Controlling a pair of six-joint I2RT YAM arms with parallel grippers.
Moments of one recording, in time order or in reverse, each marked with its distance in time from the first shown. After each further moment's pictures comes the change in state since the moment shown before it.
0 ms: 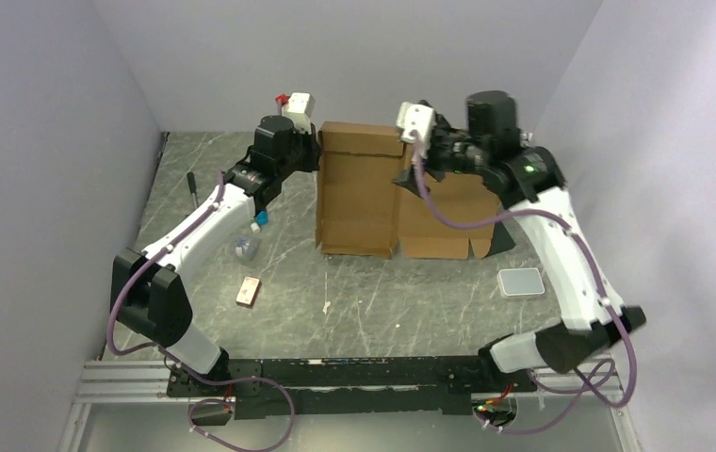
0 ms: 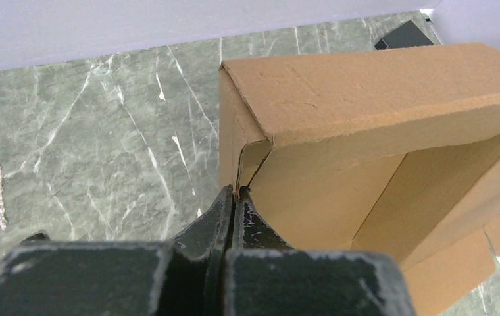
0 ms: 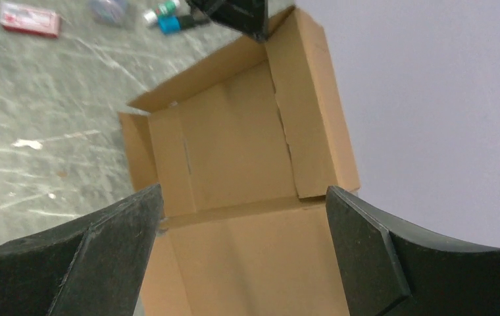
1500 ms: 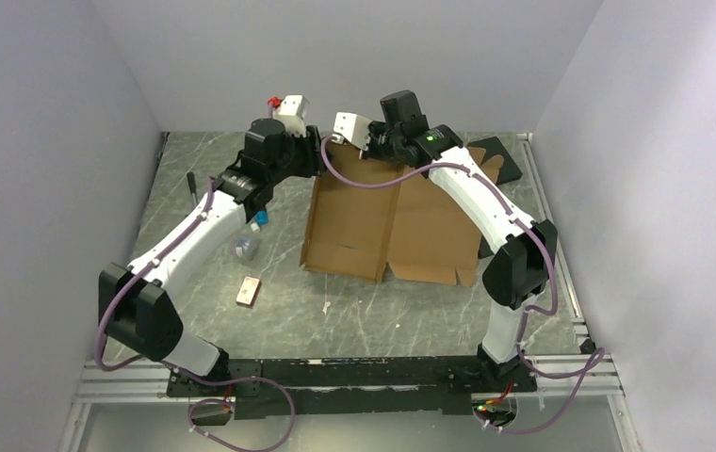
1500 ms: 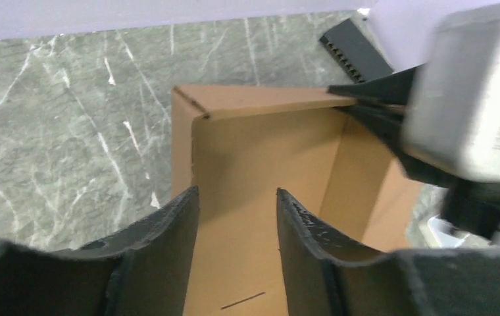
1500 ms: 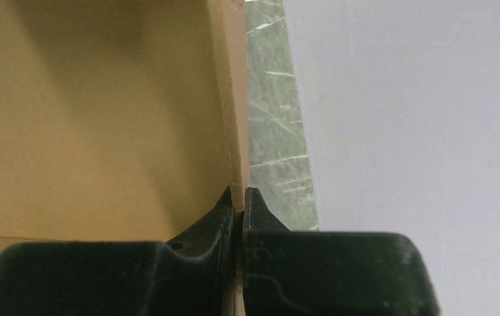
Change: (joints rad) left arm 0.003 -0.077 -0.043 -0.031 0.106 -0.101; right arm 0.145 0.495 0.123 0.179 0.527 -0.222
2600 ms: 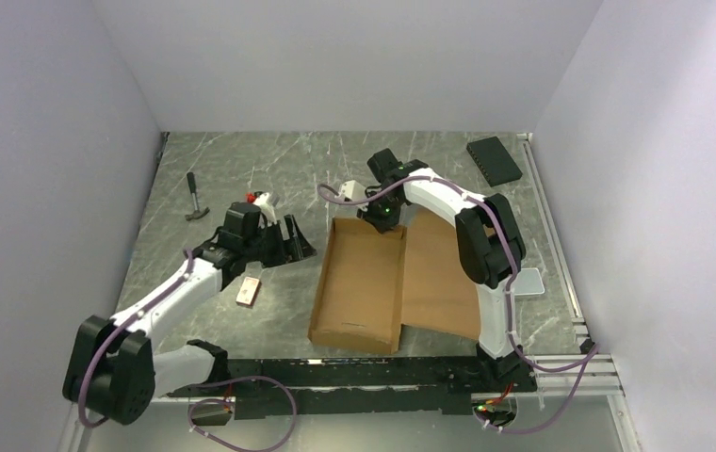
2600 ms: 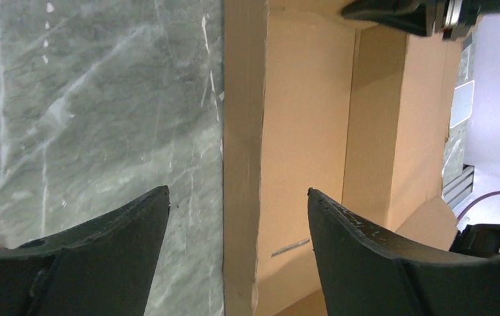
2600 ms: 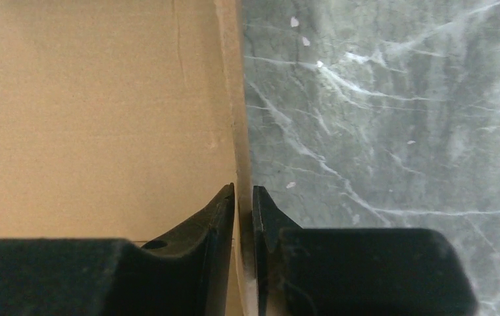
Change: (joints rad) left arm 0.101 -0.372 -0.688 -0.079 0.242 -0.239; right arm -0.016 0.214 -0.272 -0.134 -0.203 0.130
